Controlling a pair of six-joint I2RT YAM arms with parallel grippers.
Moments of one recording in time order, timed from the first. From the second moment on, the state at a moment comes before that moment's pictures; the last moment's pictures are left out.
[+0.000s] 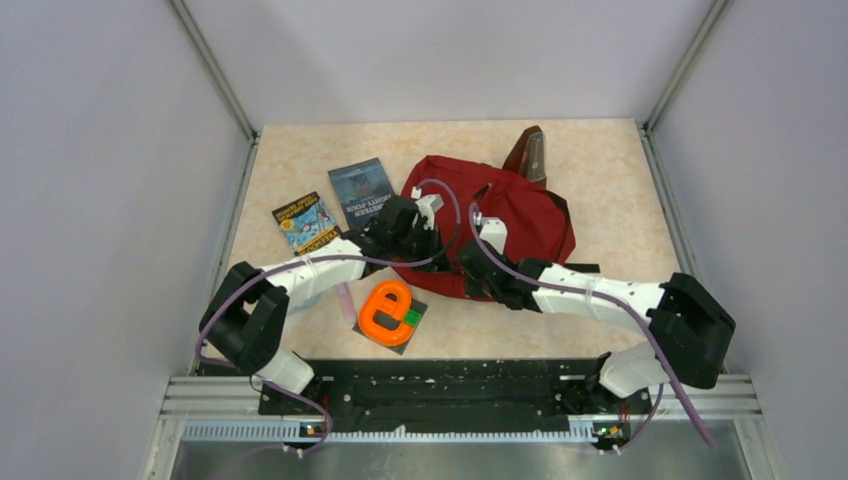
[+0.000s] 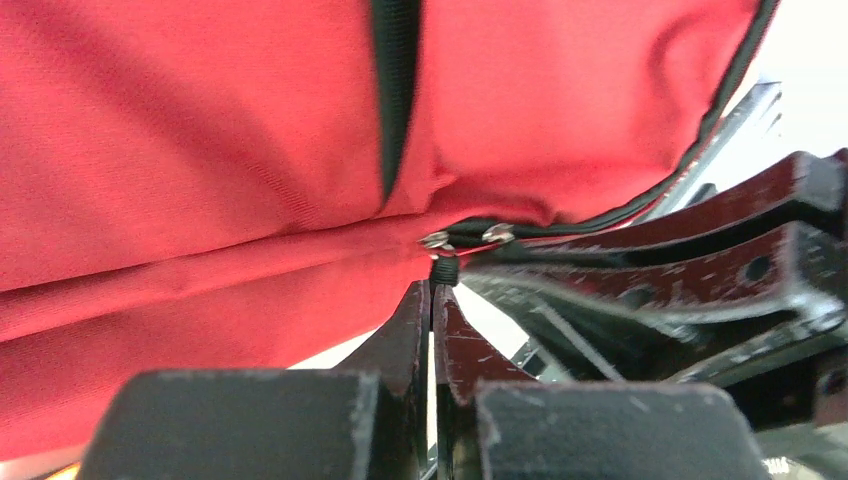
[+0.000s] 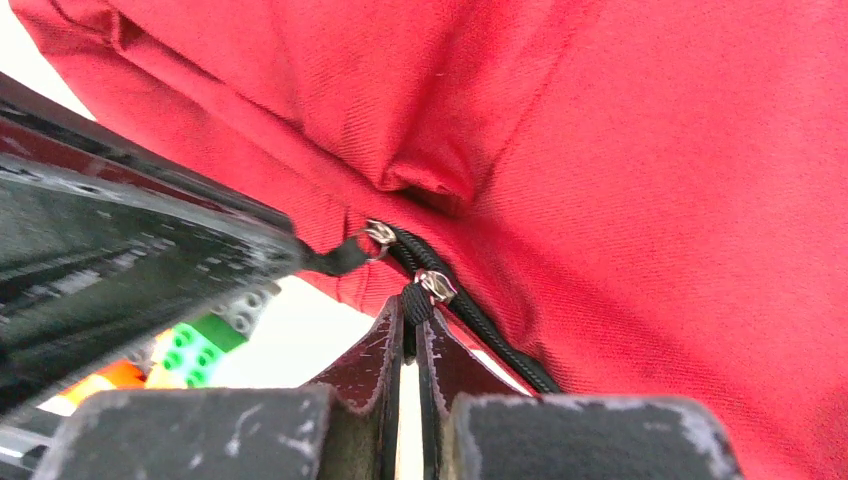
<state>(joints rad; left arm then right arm) -0.66 1.54 0.93 -0.10 0.44 -0.57 0.98 1.43 0.86 -0.31 0.40 0.82</state>
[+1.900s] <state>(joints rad) -0.67 1.22 1.04 -0.30 0.07 -0.29 0.73 0.99 0.73 -0.65 0.39 0.55</state>
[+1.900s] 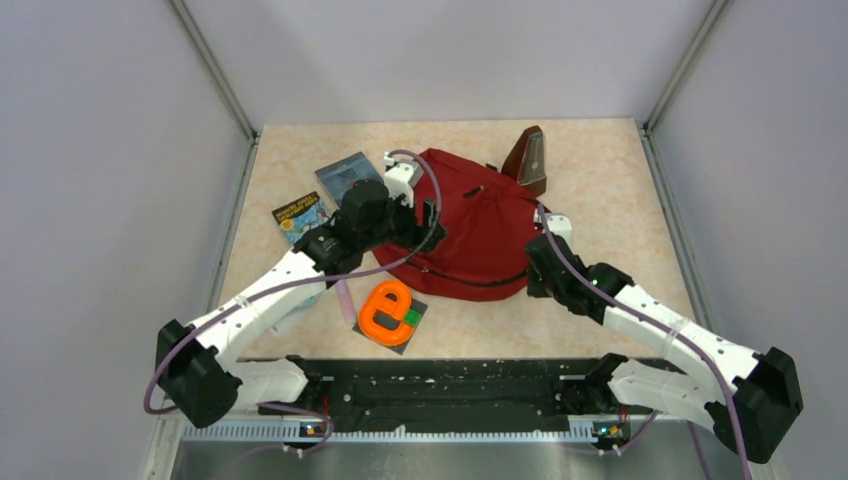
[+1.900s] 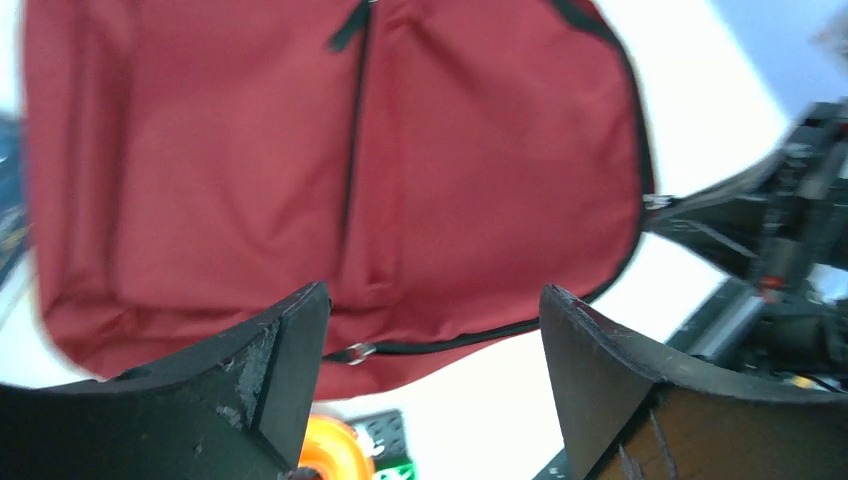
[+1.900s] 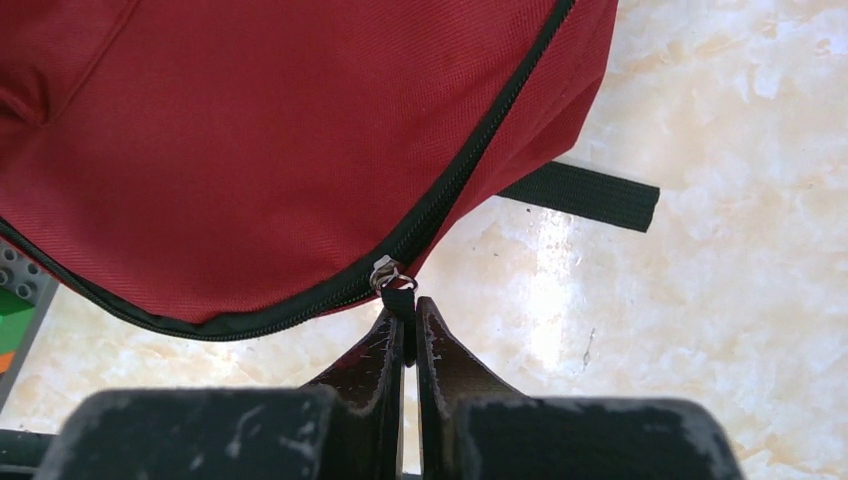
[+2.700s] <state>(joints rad) -0.97 1.72 1.24 -0.09 0.34 -0.31 0.72 1.02 0.73 -0.60 0.38 0.57</state>
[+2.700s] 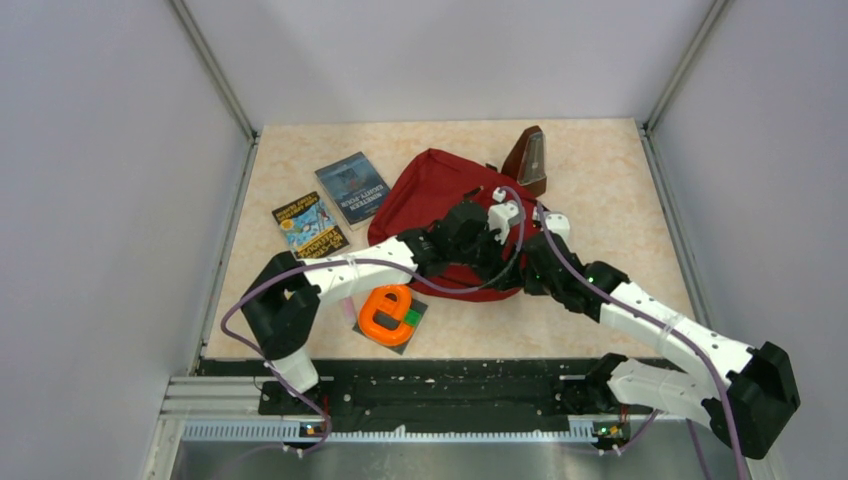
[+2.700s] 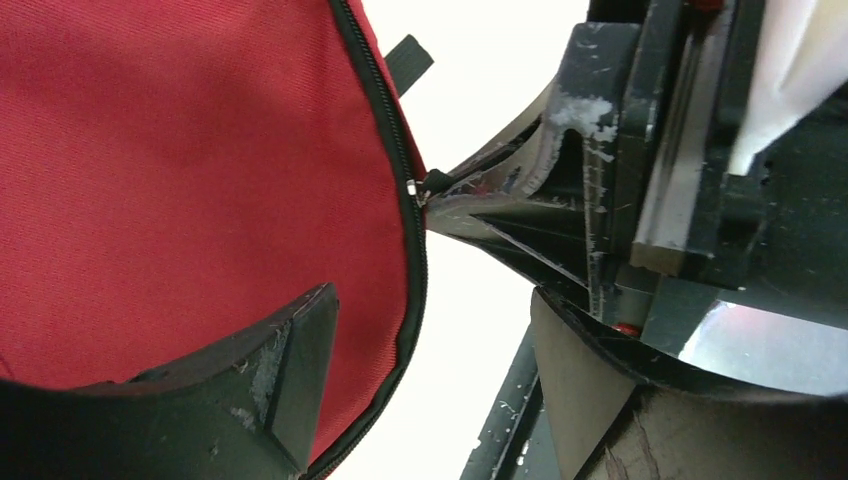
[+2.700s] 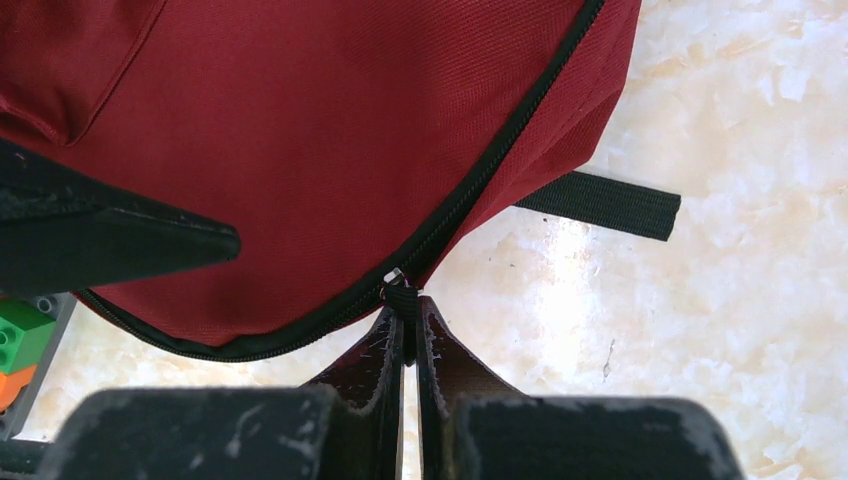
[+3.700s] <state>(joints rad) -0.98 1.59 1.05 -0.11 0.19 -0.27 0.66 1.01 0.73 -0.58 0.39 0.54</state>
